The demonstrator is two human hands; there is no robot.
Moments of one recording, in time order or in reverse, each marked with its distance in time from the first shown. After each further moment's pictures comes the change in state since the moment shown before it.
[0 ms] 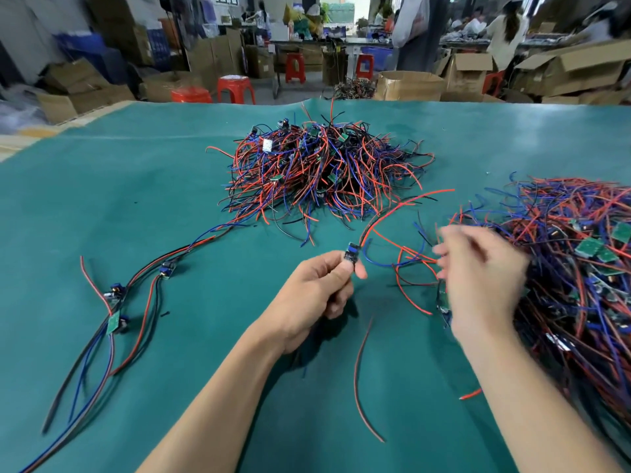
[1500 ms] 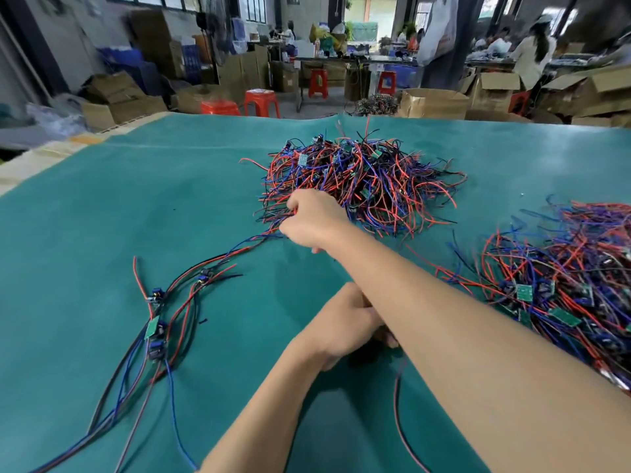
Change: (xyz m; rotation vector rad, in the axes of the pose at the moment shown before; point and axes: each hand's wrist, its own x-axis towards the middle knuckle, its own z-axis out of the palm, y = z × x) left_hand -0.011 0.009 0.003 0.201 -0.013 0.012; right_hand -0.028 -0.079 0.210 -0.808 -0.979 -0.158
